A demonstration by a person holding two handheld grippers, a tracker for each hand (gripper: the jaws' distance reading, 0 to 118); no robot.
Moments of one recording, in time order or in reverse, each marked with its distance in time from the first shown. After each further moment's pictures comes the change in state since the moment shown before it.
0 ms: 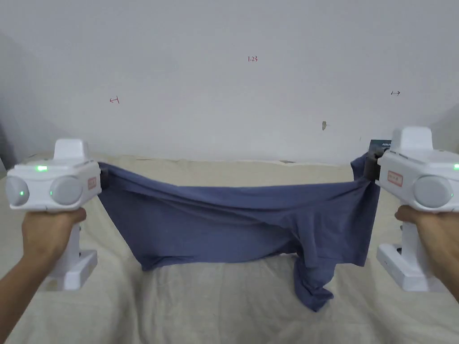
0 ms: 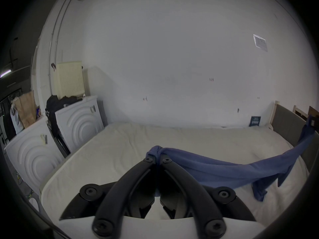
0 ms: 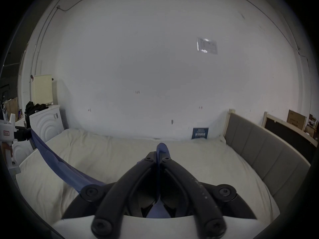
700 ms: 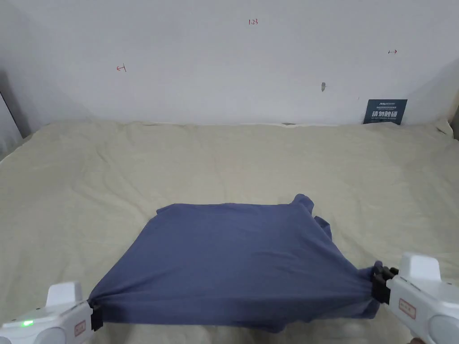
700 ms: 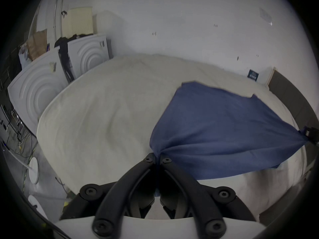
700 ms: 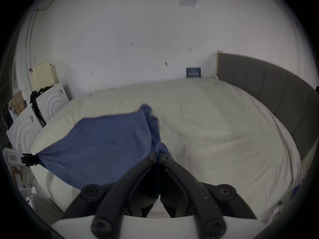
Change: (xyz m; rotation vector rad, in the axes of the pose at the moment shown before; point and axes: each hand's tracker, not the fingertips) left arm -0.056 -0.282 0.135 -0.430 -0.013 0.079; right arm 0.009 -0.249 0.154 -0.345 0.016 -0.148
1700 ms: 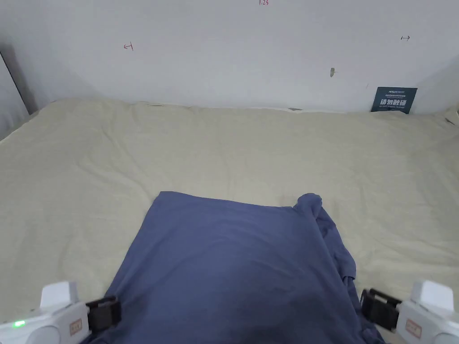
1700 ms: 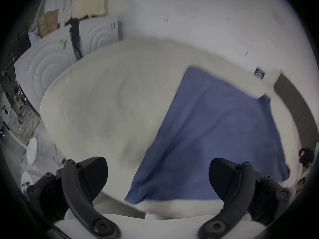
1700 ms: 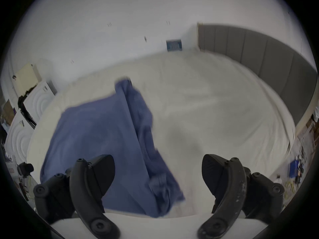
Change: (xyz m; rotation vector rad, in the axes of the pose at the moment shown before) left arm 0.001 -0.017 0.033 0.019 -0.021 0.104; right arm -0.006 -0.016 0.039 -0.073 -0.096 -0.091
